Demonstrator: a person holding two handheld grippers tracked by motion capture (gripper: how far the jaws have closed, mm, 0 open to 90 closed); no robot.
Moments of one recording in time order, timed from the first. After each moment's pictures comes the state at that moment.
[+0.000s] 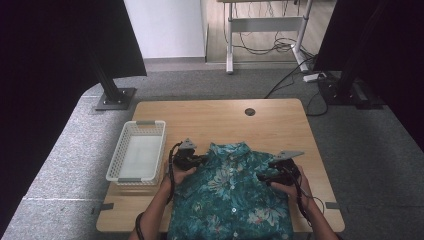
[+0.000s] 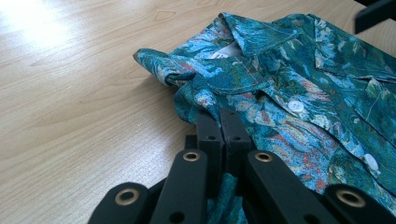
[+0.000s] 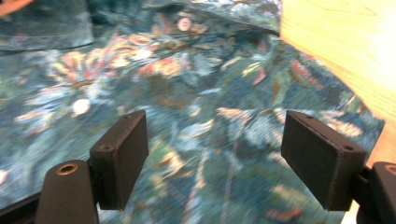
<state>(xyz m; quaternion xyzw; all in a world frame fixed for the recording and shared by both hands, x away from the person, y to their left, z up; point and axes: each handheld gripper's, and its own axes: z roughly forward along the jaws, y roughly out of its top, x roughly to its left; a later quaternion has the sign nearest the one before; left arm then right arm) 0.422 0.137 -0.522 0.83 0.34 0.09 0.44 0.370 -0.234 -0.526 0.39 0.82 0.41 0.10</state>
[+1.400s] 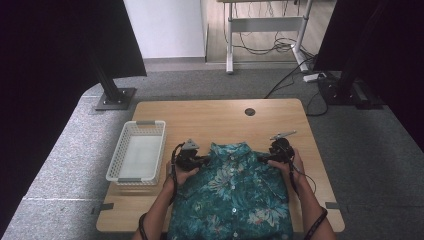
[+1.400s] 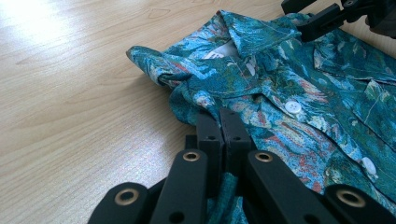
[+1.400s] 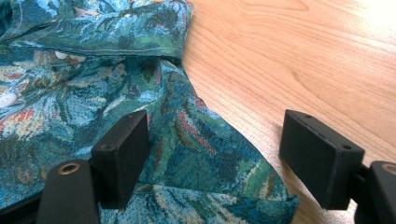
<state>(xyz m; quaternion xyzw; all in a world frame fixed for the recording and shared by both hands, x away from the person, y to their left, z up) 0.420 0.128 -0.523 0.83 0.35 0.08 0.44 0.454 -0.241 -0.544 0.44 0.82 0.35 0.09</state>
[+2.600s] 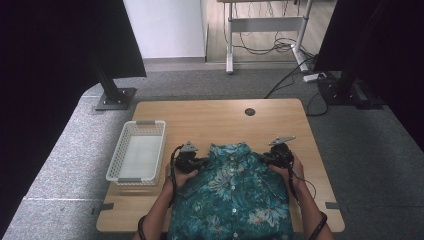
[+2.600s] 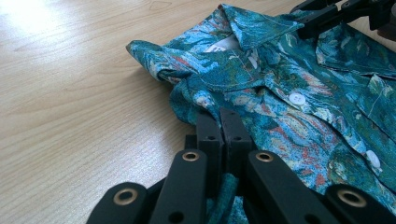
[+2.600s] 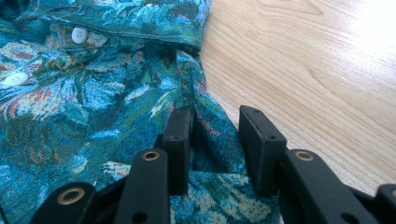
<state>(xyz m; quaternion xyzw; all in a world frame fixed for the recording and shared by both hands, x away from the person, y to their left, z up) 0.416 0.133 -0.531 0.82 0.35 0.08 0.44 0.436 -0.235 -0.546 0.42 0.83 0.36 0.12</state>
